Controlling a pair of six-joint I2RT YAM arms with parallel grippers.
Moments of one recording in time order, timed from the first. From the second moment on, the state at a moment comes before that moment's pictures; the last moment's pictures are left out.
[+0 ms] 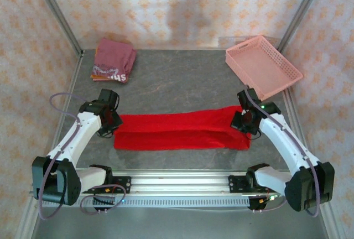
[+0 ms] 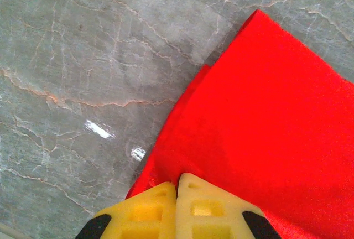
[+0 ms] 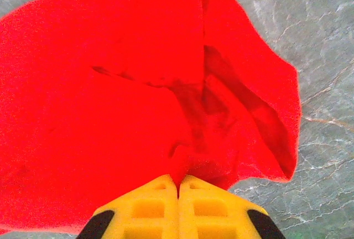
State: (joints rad) left arm -0.08 1.18 0.84 -1.03 -0.14 -0.75; right arm 0.26 1.13 0.88 -1.07 -0.01 0.63
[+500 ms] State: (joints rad) left arm -0.08 1.21 0.79 -1.01 -0.19 -0.77; right arm 0.26 1.12 0.87 -1.03 -0.05 0.60
